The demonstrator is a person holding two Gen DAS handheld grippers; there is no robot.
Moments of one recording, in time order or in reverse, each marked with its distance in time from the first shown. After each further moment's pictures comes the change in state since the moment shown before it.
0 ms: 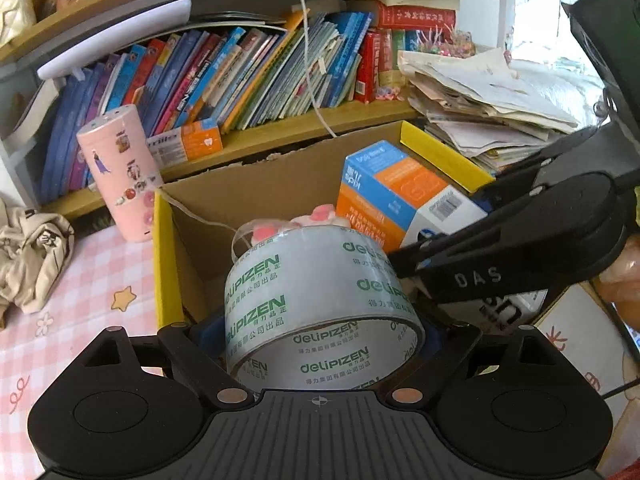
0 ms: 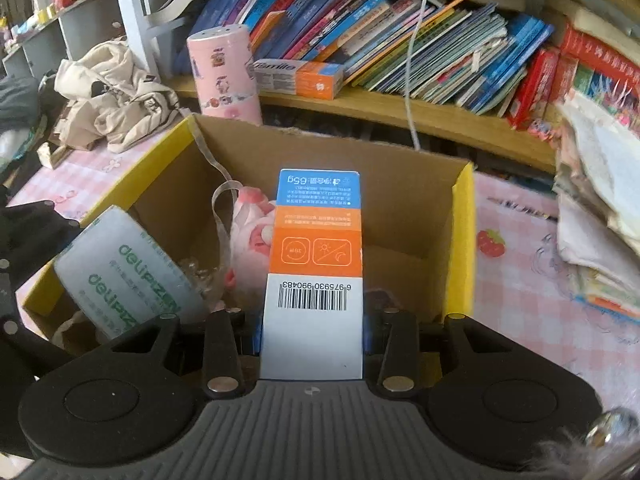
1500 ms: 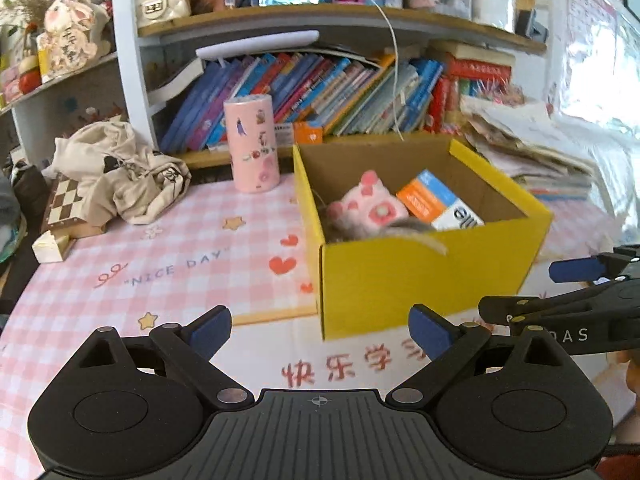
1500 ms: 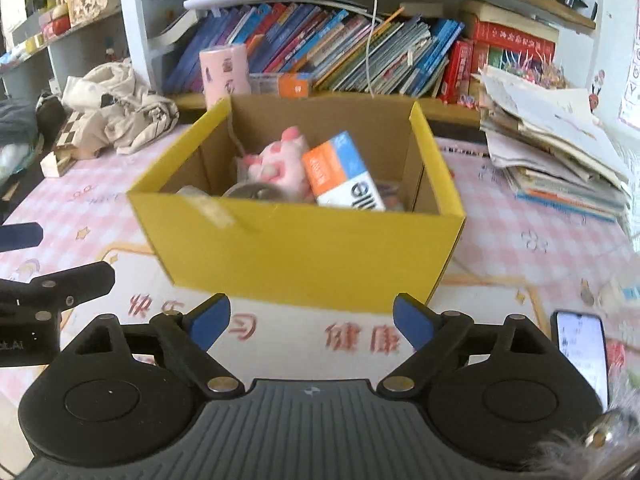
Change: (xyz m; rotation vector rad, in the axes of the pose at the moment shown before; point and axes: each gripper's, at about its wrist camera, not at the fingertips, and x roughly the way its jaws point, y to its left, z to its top) left arm -0.129 0.014 -0.099 -0.192 -0.106 0.170; right arm -0.091 0.091 -0.120 0.121 -0.128 -0.170
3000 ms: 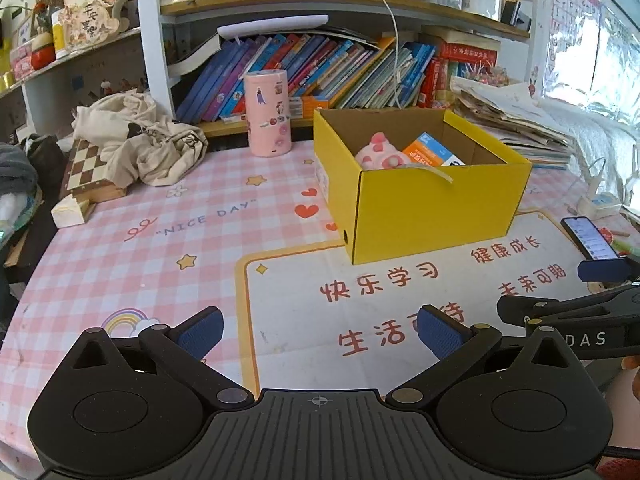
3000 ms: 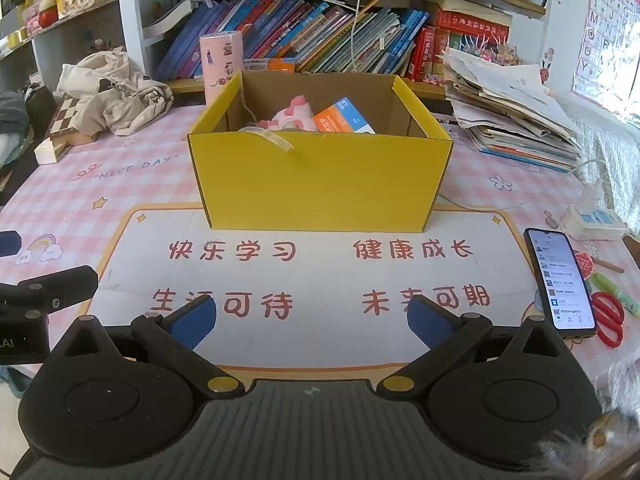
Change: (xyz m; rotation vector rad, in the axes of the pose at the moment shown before) left arm -0.052 0.043 -0.047 0.007 0.055 -0.053; right arm -0.055 0.067 -0.053 0.071 0.020 -0.127
